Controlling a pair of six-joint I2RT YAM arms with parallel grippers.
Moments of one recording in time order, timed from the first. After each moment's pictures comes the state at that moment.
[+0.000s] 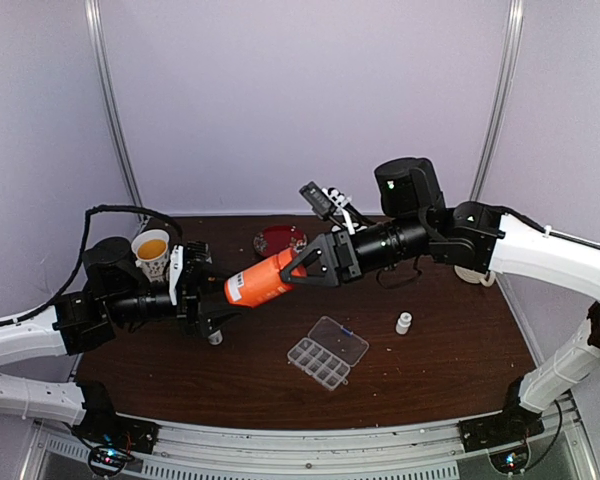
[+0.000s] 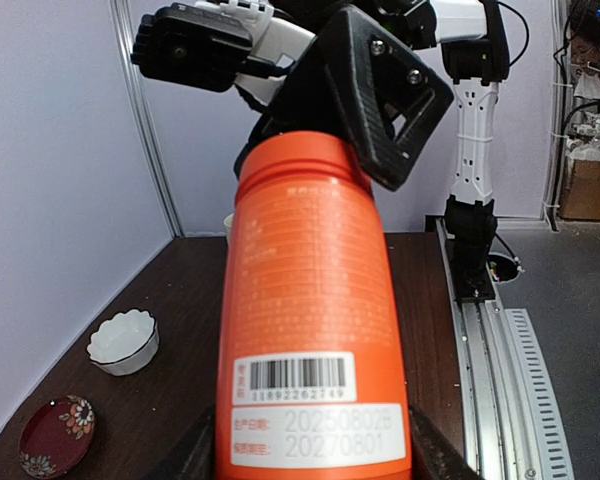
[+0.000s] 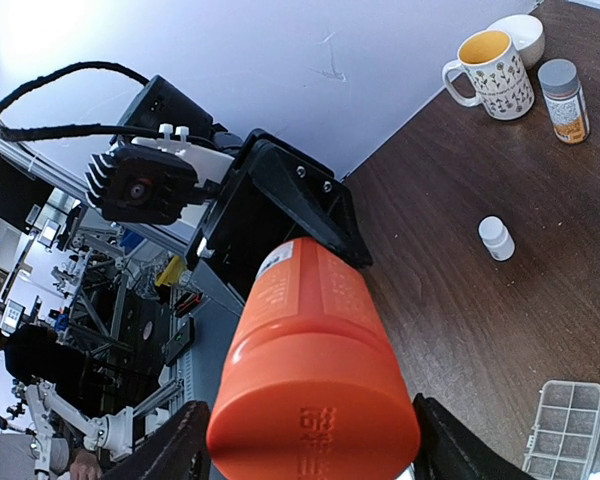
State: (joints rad) left arm -0.90 0.88 0.61 0.20 0.45 0.18; right arm 0.98 1.45 1.37 -0.32 -0.60 0.55
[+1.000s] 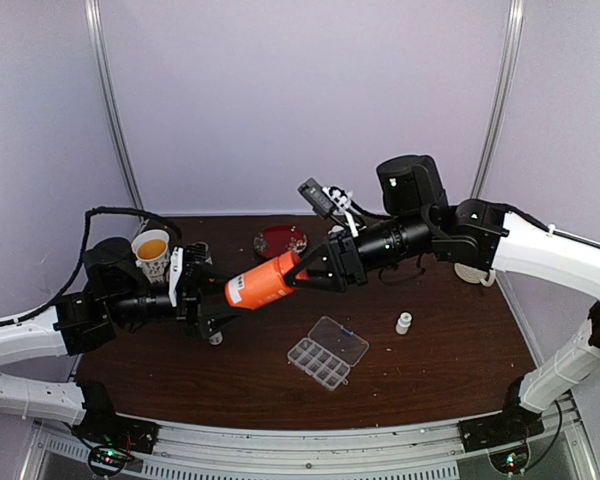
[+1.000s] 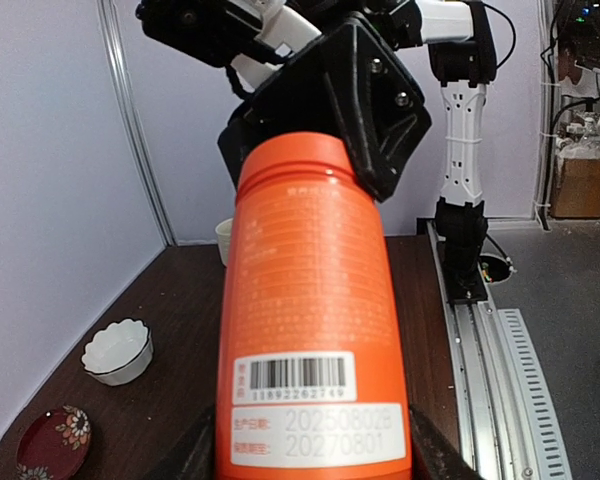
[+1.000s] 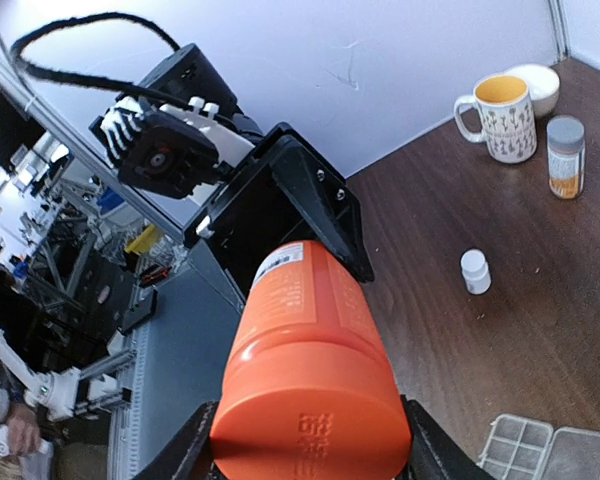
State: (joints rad) left arm -0.90 0.88 0.60 0.20 0.47 0.18; right arm 0.98 1.45 1.38 -0.35 -0.60 0.35
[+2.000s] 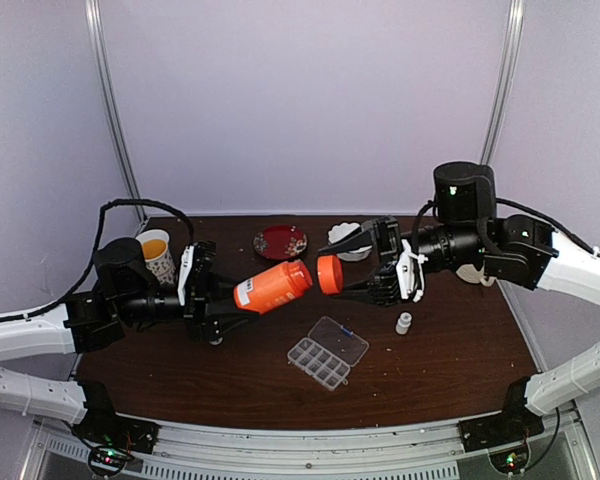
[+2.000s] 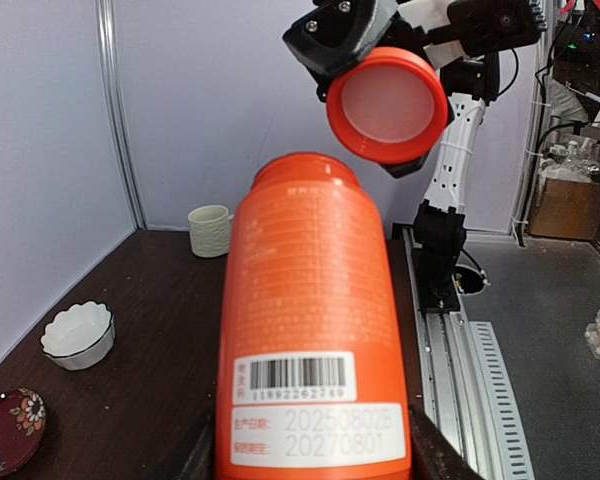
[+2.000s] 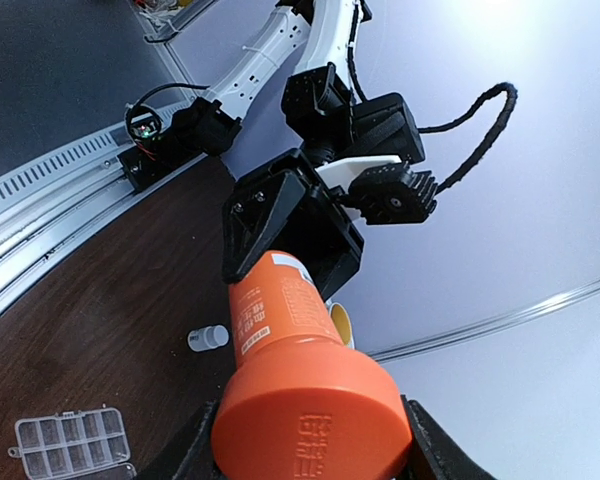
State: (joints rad) left arm -0.90 0.95 0.60 0.26 0.52 0.07; right arm 0.98 1.21 1.21 -0.28 -0.59 -1.22
